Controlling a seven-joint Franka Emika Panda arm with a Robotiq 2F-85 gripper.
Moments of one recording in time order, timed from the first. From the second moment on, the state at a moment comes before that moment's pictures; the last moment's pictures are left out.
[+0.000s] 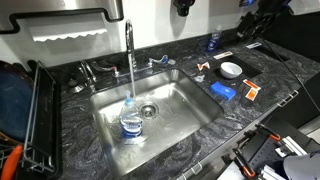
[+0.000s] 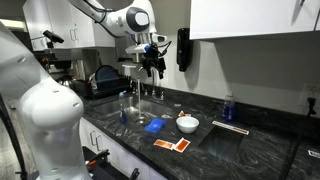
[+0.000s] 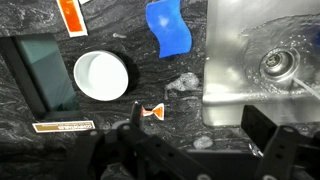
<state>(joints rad) -0.06 -0.49 0.01 -2.44 -0.07 2.14 0.14</state>
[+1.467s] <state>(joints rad) -0.01 -0.02 0.05 -2.30 0.29 2.52 0.79</state>
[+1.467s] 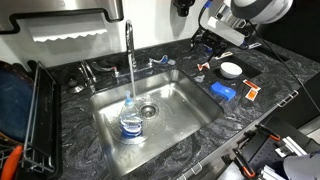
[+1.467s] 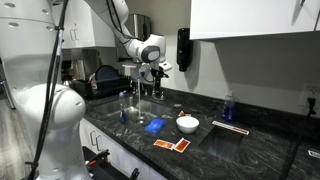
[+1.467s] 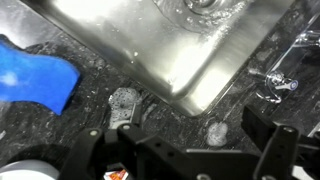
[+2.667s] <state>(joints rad) 0.11 0.25 0.04 -2.10 0.26 2.67 1.26</state>
